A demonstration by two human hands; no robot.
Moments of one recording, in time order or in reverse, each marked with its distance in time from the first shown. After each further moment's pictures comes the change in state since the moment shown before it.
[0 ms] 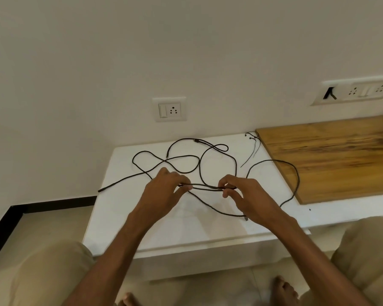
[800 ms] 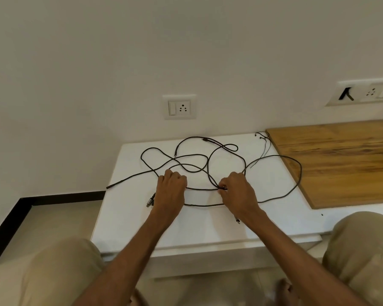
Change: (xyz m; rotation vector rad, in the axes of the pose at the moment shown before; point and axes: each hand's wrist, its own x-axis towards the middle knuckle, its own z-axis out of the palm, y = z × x) left_hand 0.015 -0.030 0.054 0.392 0.024 -0.169; right_hand 0.051 0.009 0.065 -0.303 0.062 0.228
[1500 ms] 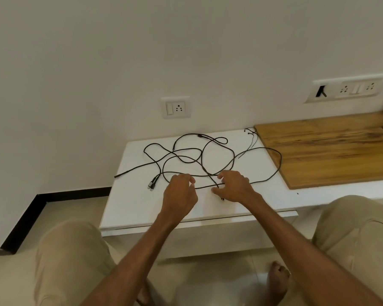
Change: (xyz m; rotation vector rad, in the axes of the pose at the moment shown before) left_hand -0.075 0.064 -0.054 -0.504 0.084 -0.146; right_hand -0.039 0.004 -0.039 0.002 -0.282 0.116
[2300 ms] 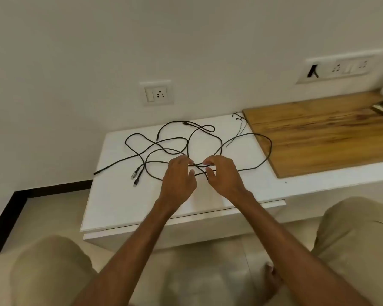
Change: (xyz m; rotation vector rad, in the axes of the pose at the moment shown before) left_hand 0.033 0.023 0.026 -0.074 -0.082 0.123; right_hand -0.003 0.010 0.006 0.319 0.374 -0.205
